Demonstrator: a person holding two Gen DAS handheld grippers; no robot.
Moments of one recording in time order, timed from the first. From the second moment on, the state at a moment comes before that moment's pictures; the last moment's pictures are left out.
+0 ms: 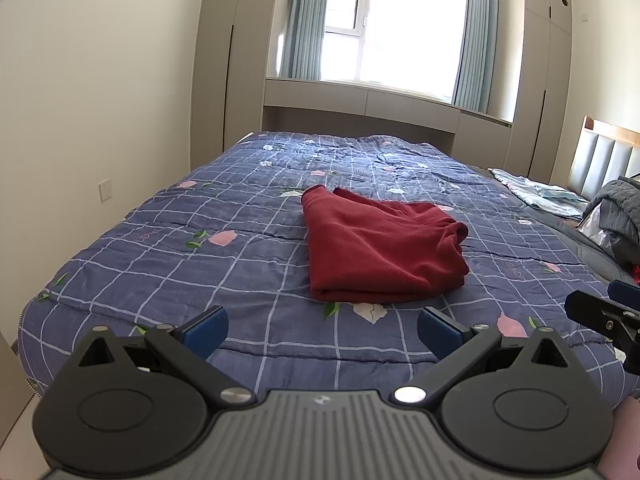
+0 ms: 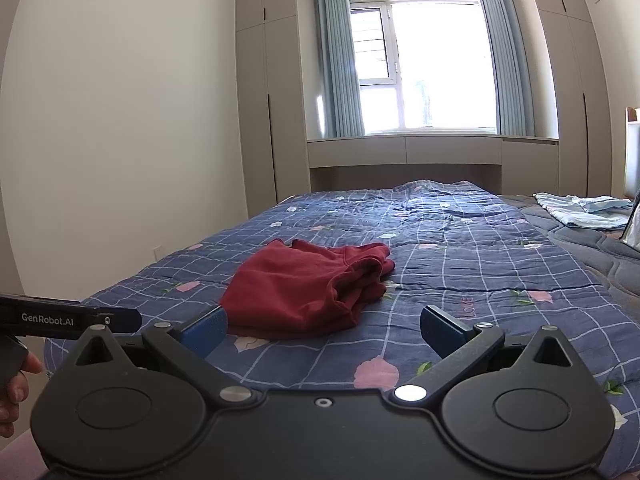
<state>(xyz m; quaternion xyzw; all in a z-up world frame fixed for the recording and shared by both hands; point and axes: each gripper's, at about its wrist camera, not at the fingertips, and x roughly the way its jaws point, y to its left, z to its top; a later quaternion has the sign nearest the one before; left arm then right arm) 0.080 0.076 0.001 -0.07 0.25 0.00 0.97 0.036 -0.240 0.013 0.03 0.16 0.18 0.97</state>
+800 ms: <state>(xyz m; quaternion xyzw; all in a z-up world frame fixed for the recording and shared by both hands) 0.083 0.071 0.002 -0.07 0.27 0.00 0.96 0.036 -0.240 0.011 0.03 0.17 0.18 0.97</state>
